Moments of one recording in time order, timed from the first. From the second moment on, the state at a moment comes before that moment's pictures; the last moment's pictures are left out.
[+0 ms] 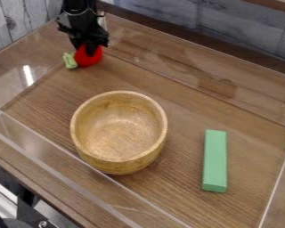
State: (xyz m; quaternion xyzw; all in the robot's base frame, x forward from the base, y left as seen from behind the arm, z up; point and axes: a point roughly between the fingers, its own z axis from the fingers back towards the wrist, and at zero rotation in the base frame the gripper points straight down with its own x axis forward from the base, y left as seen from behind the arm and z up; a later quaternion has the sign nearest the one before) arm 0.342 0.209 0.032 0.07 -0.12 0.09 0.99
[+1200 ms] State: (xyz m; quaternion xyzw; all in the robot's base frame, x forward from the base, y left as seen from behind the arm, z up) arm 0.334 0.208 0.026 0.08 -0.09 0.20 0.97
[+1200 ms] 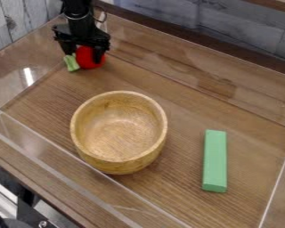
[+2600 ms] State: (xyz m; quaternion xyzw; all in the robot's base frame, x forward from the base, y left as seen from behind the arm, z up) arm 0.310 0.205 0.060 0.03 -0.03 0.33 0.94
